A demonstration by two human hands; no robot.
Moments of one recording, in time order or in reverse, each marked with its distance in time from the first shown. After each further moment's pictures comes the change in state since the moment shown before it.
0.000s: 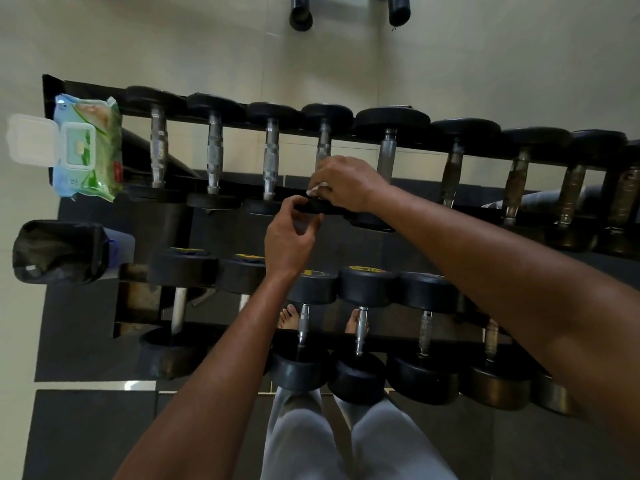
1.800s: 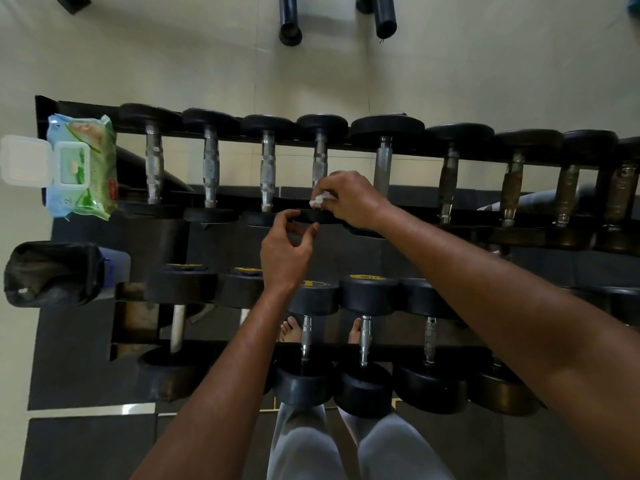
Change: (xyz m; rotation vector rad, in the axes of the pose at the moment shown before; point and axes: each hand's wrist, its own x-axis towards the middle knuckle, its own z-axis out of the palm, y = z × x) left_hand -0.003 0.001 -0.005 -0.039 0.033 -0.059; right_hand -0.008 0.012 0.029 0.348 0.124 0.187
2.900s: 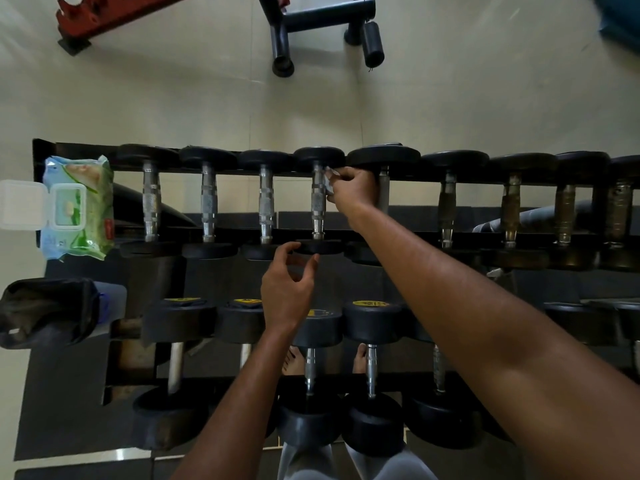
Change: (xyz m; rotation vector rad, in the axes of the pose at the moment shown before) left_hand 0.000 -0.002 0.000 -0.034 -0.008 0.007; right_hand 0.067 -0.003 0.001 0.847 0.557 0.608
